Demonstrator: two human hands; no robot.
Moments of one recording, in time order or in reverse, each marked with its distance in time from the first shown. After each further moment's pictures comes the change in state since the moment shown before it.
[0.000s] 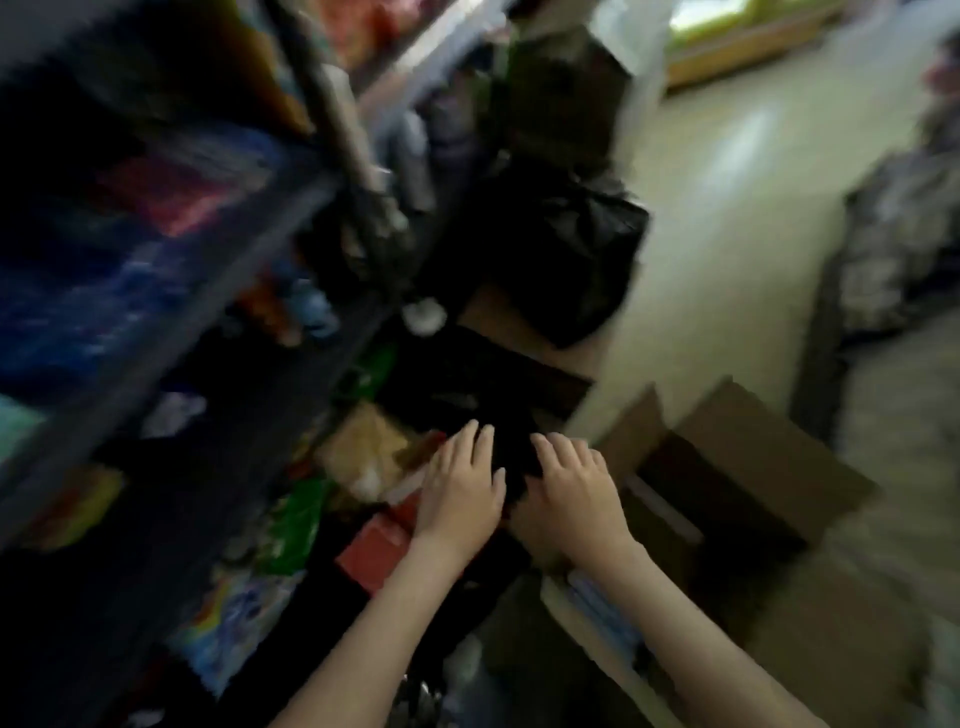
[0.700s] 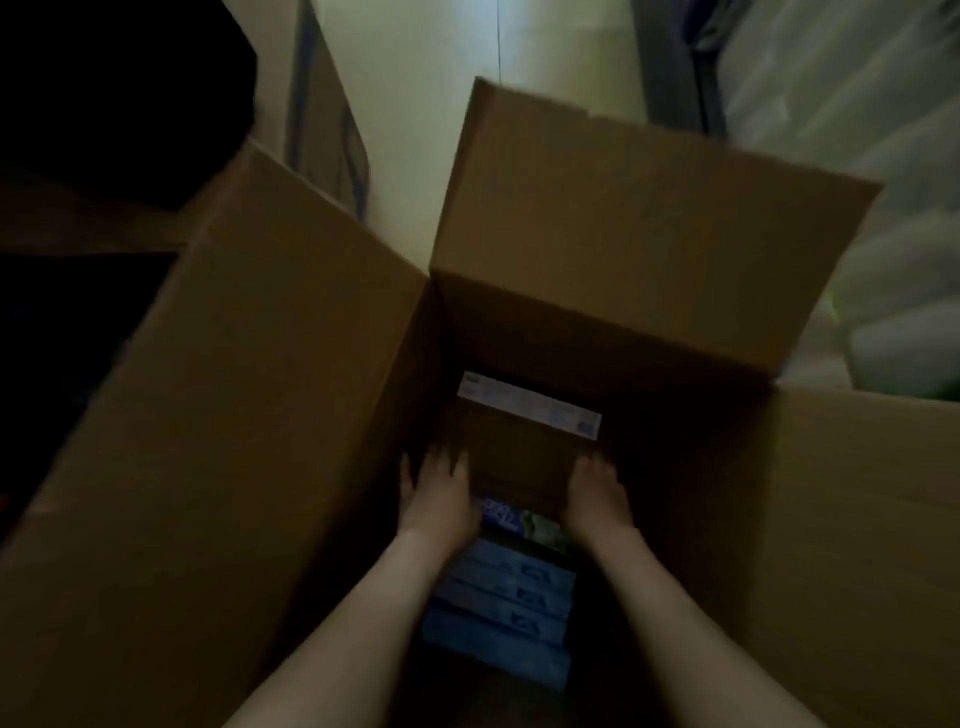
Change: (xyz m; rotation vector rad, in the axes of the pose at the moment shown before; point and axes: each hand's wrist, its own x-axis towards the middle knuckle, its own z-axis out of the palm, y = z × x) left_hand 0.141 0.141 0.525 0.426 -0.753 0.233; right_hand -0.105 0.407 0.426 0.259 -0.585 0.922
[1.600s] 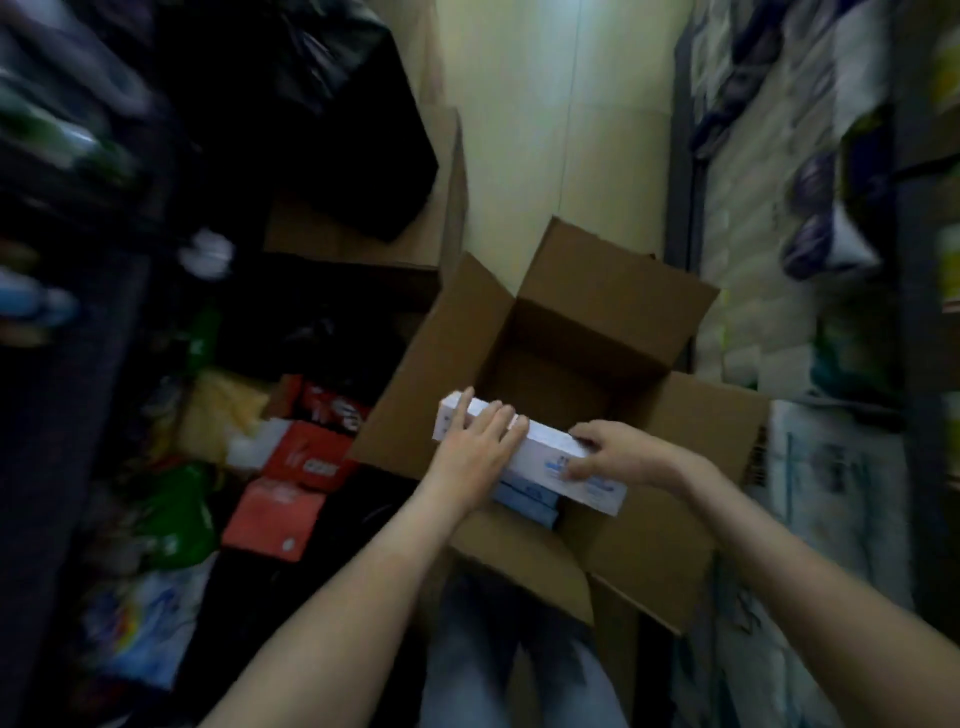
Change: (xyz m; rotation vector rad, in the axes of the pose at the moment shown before) left_hand -0.347 -0.016 -0.168 0.207 0.352 0.289; right_hand -0.347 -0.042 -0.252 0.075 -0.381 -0.353
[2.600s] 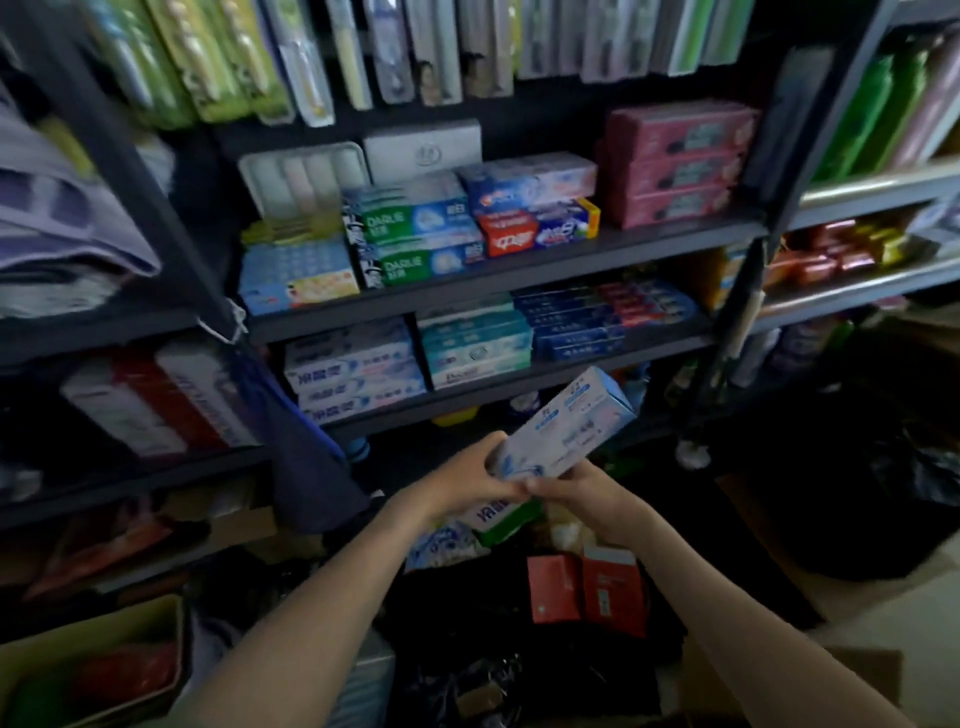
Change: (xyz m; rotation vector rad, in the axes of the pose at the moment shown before) left_hand -0.561 -0.100 -0.092 -1.352 0.765 -0.972; right_hand -0.219 -0.459 0.241 0.131 -0.681 -0.838
